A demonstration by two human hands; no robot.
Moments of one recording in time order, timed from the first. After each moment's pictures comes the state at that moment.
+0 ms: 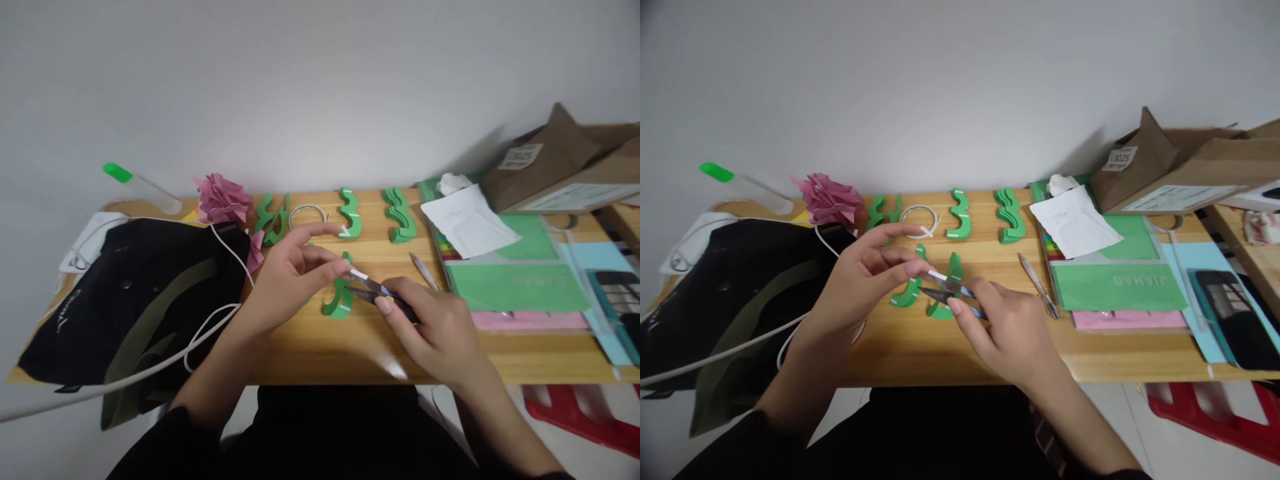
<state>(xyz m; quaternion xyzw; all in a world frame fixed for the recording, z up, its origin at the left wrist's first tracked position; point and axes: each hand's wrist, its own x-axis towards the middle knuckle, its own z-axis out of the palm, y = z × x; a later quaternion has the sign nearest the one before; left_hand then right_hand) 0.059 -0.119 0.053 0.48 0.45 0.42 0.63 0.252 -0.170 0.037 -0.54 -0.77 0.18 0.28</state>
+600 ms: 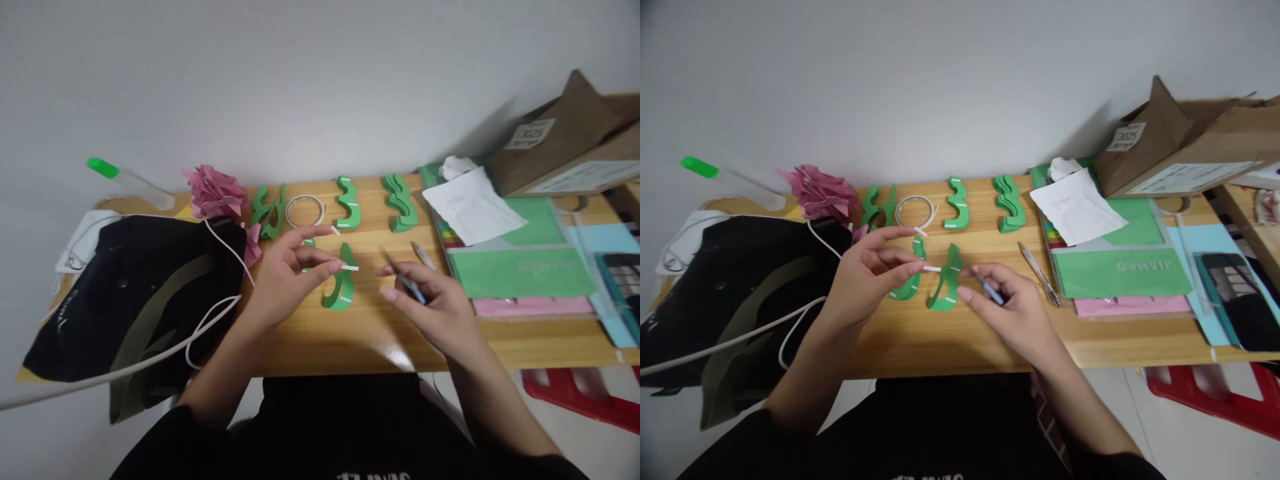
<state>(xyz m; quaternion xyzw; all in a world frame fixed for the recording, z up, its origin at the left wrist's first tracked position) 0.055 -0.121 0.028 0.50 0.46 0.43 0.60 0.257 -0.167 0.018 -0.58 -0.58 0.43 0.38</state>
